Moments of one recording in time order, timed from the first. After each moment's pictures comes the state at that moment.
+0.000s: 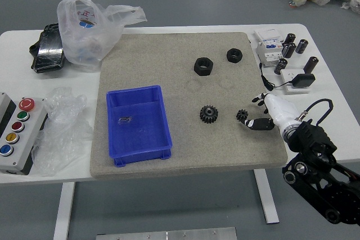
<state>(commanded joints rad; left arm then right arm) -0.13 0.21 -0.80 -0.29 0.98 0.05 0.22 0.28 -0.36 0.90 1.42 -1.98 -0.14 -0.53</state>
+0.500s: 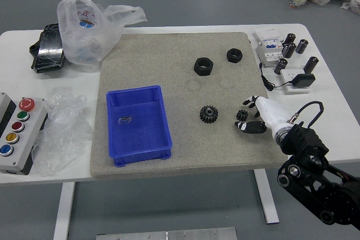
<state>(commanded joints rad) -0.13 0.20 -0.80 -0.30 0.98 0.05 0.22 0.29 -0.35 0.84 1.38 -1.96 -0.17 -0.51</state>
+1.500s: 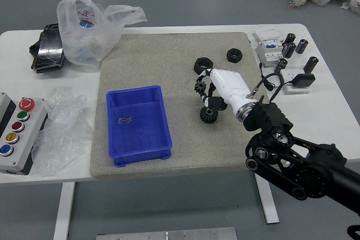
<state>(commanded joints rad) -0.13 0.21 -0.82 -0.30 1.00 0.04 0.23 0.62 -0.24 0.57 1.35 -1.93 -0.26 -0.44</state>
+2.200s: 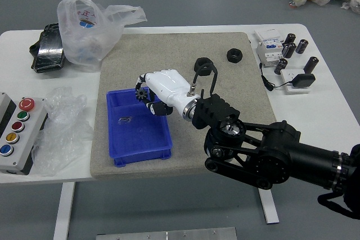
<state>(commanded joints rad) -0.13 0.21 -0.84 -0.30 1.03 0.04 0.24 0.84 -0.10 0.31 1.28 -1.85 -0.22 -0.43</state>
